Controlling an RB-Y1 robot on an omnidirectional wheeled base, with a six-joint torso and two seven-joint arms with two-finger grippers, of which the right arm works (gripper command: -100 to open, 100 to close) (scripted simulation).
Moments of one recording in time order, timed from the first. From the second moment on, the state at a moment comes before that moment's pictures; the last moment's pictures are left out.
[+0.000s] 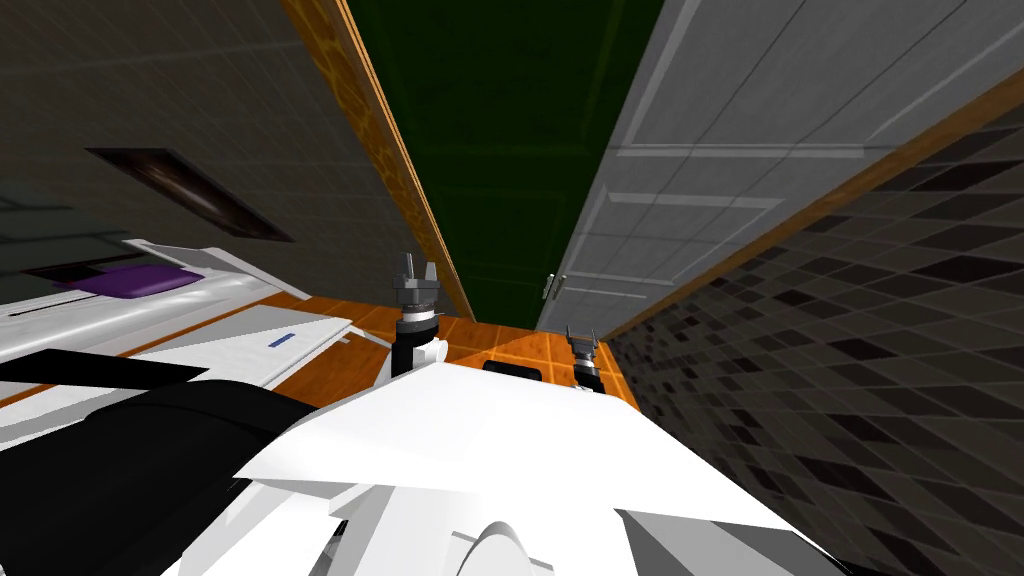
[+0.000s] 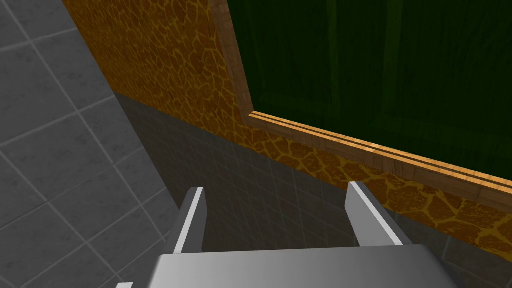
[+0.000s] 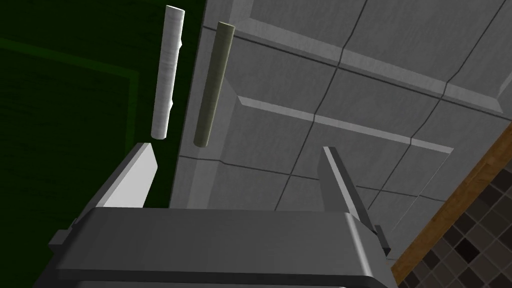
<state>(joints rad) 0.33 -0.27 0.19 -1.32 -0.41 -0.79 -1.17</state>
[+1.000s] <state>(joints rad) 0.29 -0.32 0.24 -1.13 -0.48 -0.82 -1.36</state>
